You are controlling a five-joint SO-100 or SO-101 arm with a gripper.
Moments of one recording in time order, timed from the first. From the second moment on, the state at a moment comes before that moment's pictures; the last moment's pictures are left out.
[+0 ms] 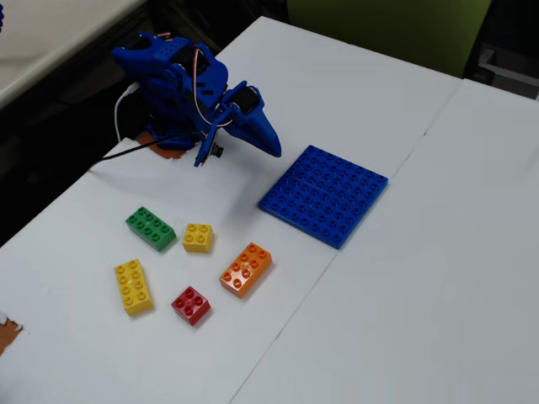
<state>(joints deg) 0.9 187.8 177.9 37.6 -4.4</state>
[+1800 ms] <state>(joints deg) 12.4 109.7 91.1 79.7 -81.7</state>
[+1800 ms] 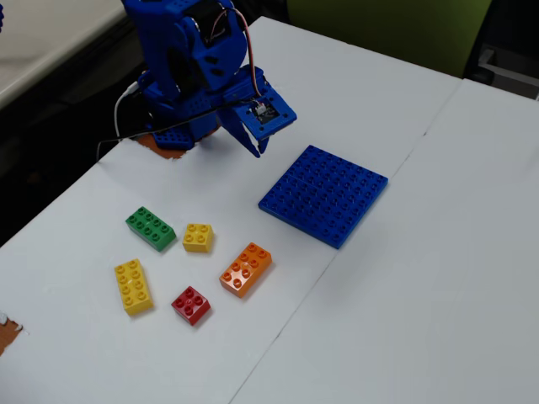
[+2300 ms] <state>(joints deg) 35.3 97.8 73.4 96.9 -140.0</state>
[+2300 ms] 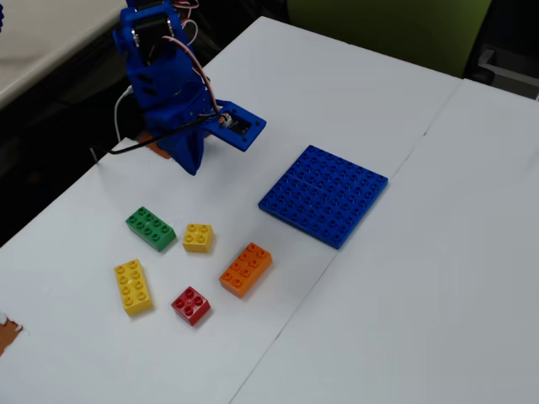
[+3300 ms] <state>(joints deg) 43.5 76.6 73.1 80.2 -162.6</state>
